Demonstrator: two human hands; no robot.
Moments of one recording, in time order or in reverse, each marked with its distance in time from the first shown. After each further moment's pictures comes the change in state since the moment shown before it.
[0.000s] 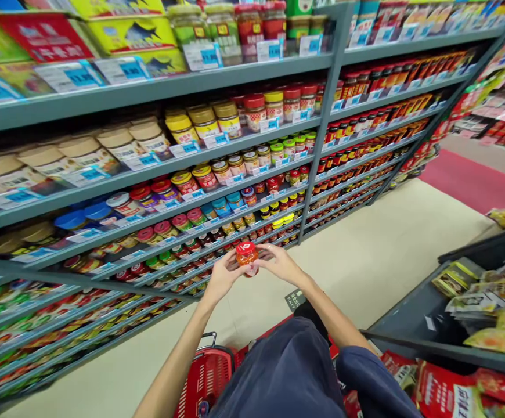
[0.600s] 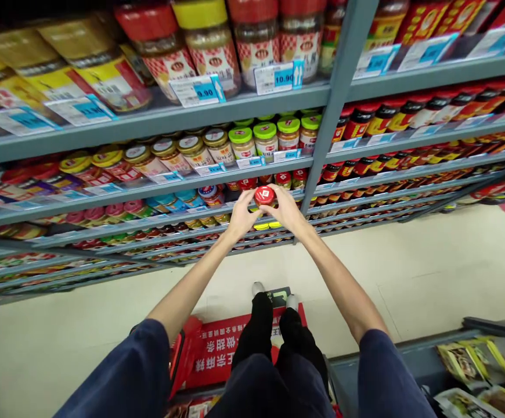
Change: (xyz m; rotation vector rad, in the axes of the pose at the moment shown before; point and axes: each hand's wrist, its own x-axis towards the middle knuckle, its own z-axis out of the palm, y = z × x) left_hand 0.351 -0.043 0.155 0.643 0.315 0.388; right_hand 0.248 0.114 -0.279 -0.495 -0.021 -0.359
